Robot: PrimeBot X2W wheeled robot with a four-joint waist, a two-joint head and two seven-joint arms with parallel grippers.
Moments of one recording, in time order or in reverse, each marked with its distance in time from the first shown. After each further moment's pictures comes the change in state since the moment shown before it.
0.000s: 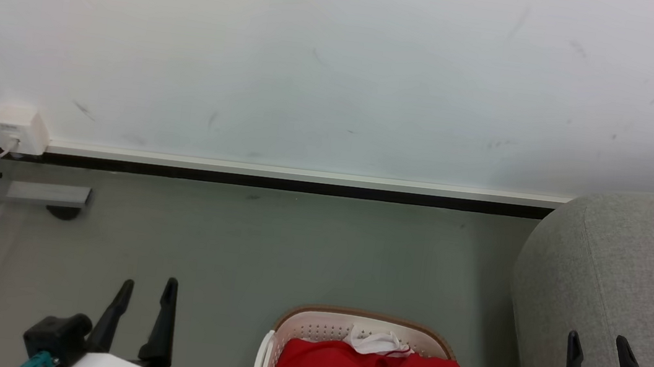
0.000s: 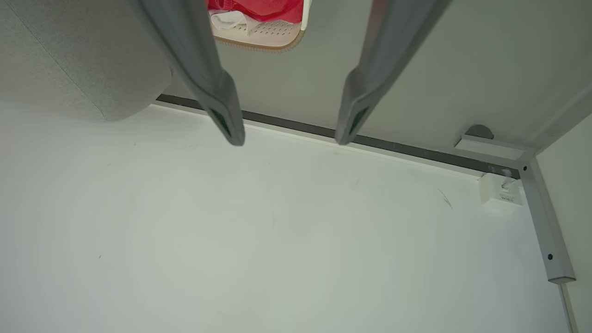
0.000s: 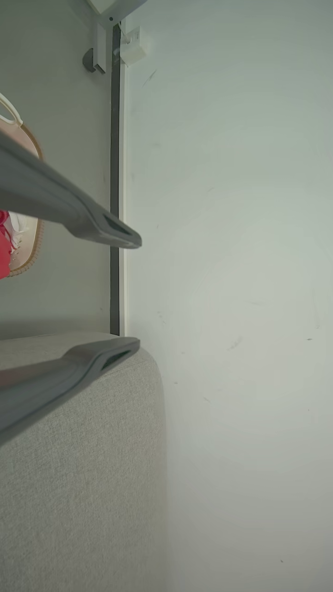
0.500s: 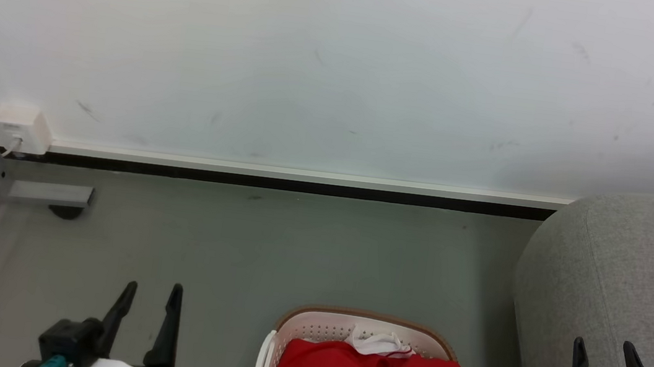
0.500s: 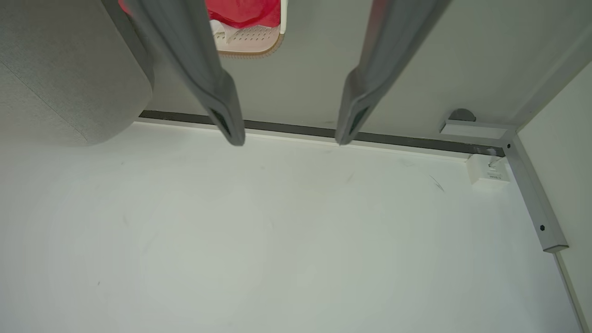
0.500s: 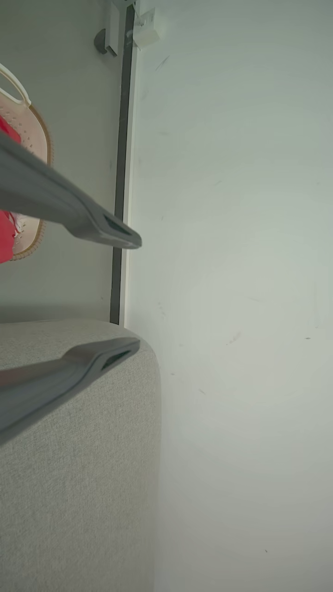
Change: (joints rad) left arm 0.000 0.001 -0.001 0.019 0.127 -0.004 -0.027; right arm 0.005 0.000 -0.028 0.020 -0.074 0.000 -0.029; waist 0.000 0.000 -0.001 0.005
